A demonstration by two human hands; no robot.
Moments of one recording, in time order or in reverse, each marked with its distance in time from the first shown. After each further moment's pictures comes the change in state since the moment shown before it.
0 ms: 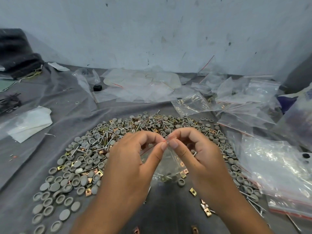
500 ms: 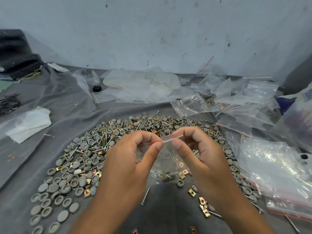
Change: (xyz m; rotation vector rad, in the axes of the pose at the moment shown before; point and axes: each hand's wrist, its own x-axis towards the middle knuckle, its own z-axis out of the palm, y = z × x) left_hand 0.000 -0.002 0.001 -0.070 0.005 -0.073; right_hand -0.001 -0.001 -0.005 -0.021 0.002 0.000
